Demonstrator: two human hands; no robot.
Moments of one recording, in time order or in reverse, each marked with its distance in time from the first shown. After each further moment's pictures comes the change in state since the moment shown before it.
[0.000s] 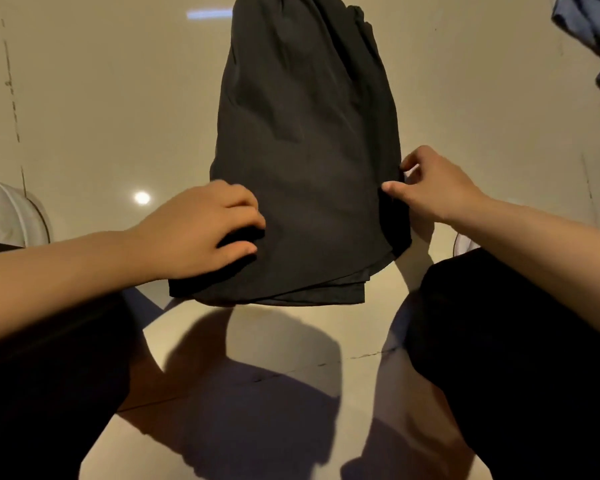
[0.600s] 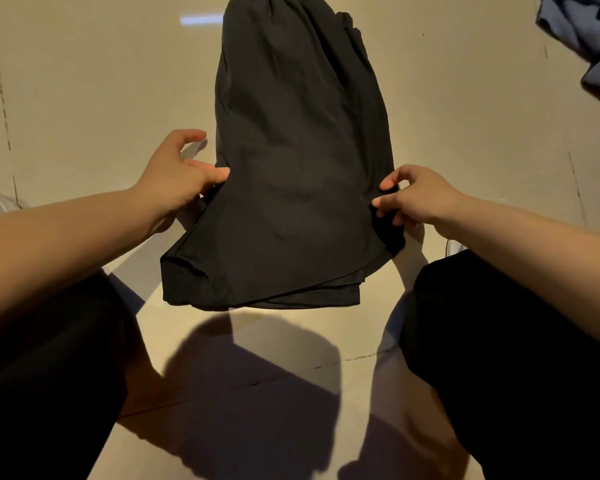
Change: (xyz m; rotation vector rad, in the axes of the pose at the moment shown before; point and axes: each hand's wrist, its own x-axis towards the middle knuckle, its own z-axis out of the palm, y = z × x) left_hand 0.044 -0.019 -0.008 -0.994 0.385 -1.030; right_hand 0.000 0.001 0.006 0.347 -0.158 0.122
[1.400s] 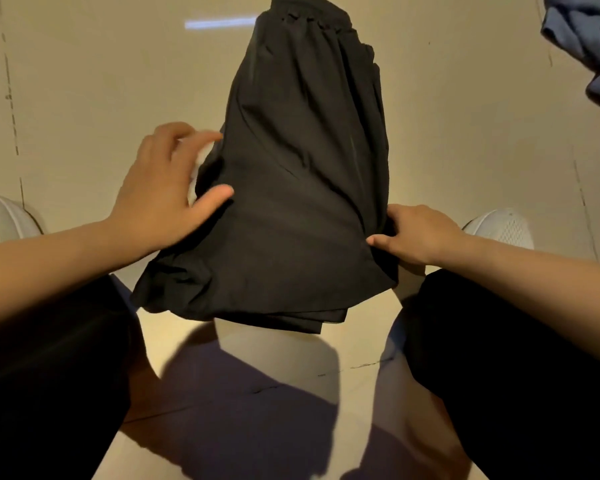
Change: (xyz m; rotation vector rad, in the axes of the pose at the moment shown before) left_hand -0.009 -0.021 -0.029 0.753 0.099 0.791; right_hand -0.006 0.021 0.015 -0.761 -0.068 -0.184
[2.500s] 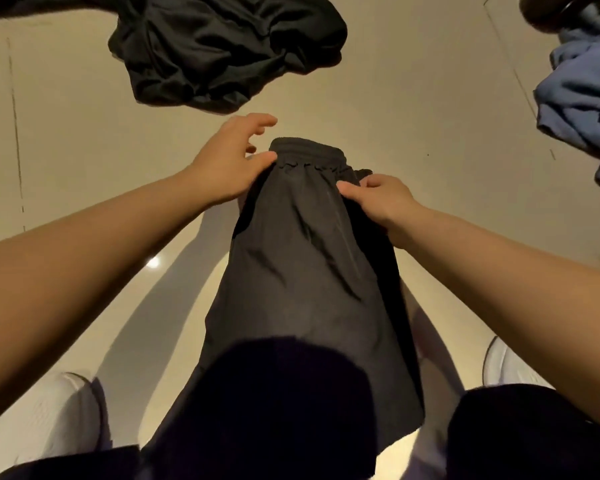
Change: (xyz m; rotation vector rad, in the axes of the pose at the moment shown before) left_hand 0.232 0.002 -0.028 -0.290 -0.148 -0.121; right_hand 0.145 -0.062 -0.130 1.106 0.225 0.215
